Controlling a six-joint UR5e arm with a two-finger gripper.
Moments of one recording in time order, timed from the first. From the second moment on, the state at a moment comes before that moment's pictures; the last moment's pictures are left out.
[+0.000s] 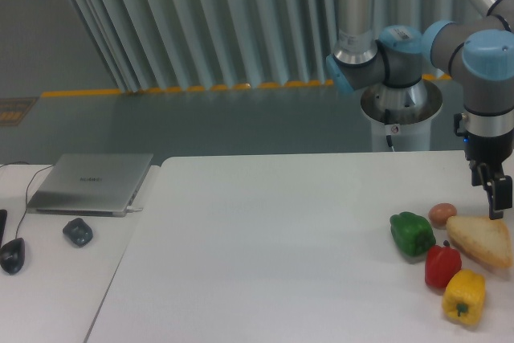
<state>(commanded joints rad) 2.54 -1.76 -1.65 -1.15 1.58 1.81</state>
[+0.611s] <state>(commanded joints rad) 2.53 -1.78 -1.70 -1.10 1.49 1.60</state>
